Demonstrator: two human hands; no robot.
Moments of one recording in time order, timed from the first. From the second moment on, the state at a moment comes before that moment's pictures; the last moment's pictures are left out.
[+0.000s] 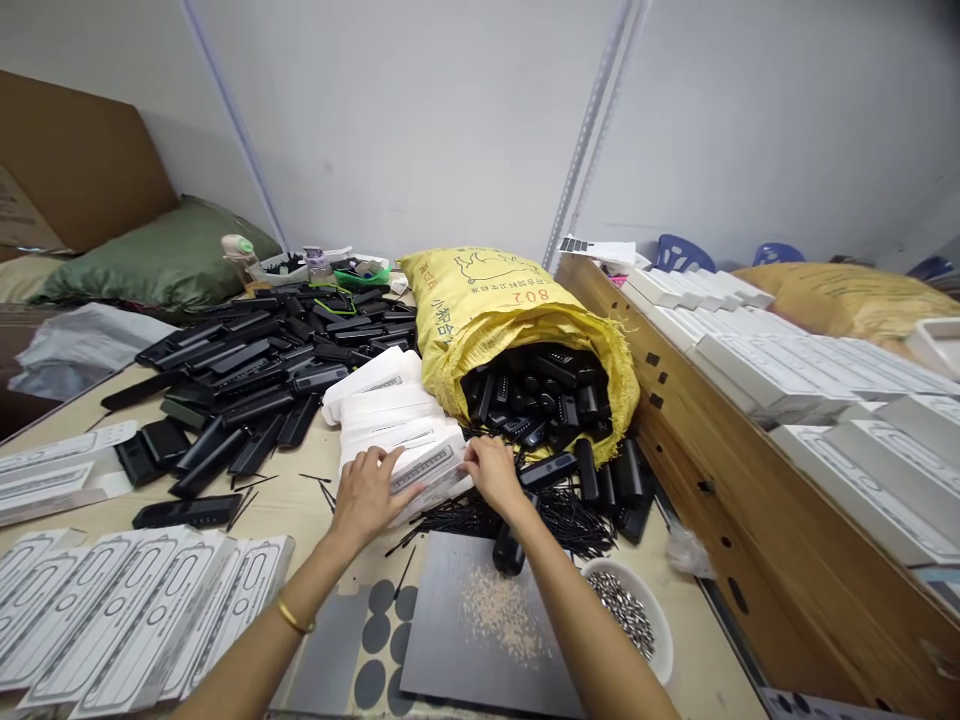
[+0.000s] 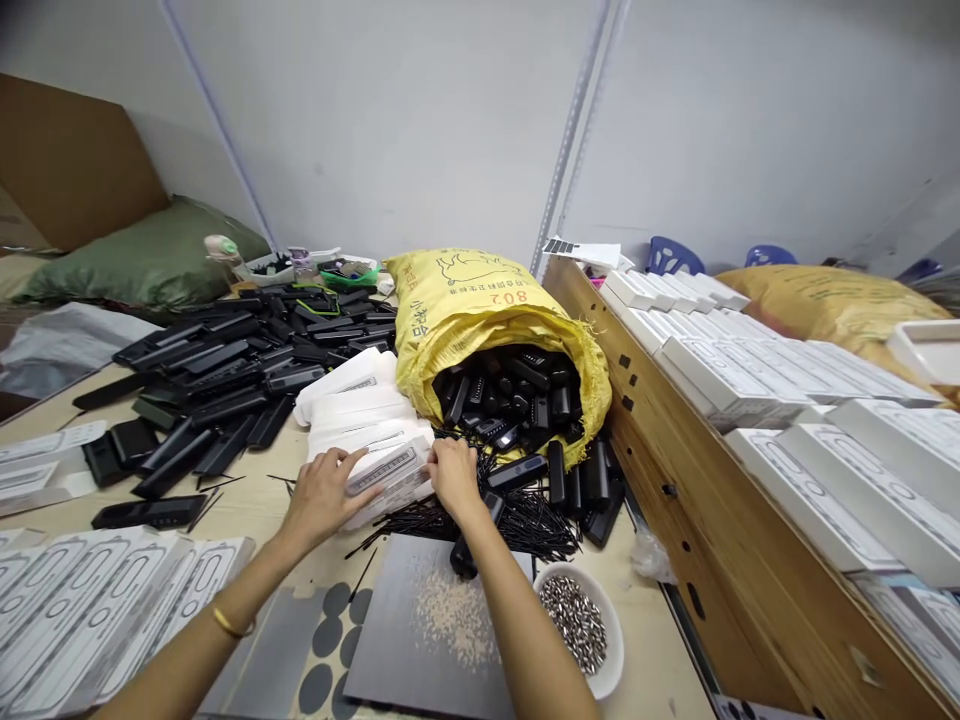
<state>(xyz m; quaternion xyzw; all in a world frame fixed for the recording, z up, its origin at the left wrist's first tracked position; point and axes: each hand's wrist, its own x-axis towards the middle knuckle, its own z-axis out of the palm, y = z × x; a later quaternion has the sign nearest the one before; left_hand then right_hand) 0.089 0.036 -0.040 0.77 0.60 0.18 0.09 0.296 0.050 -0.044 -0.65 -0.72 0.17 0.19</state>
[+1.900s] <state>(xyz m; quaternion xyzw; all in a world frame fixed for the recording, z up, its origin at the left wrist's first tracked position) 0.129 -0.046 -0.026 0.67 0.59 0.25 0.37 0.371 -0.061 -0.076 -0.50 -0.83 0.16 0.18</state>
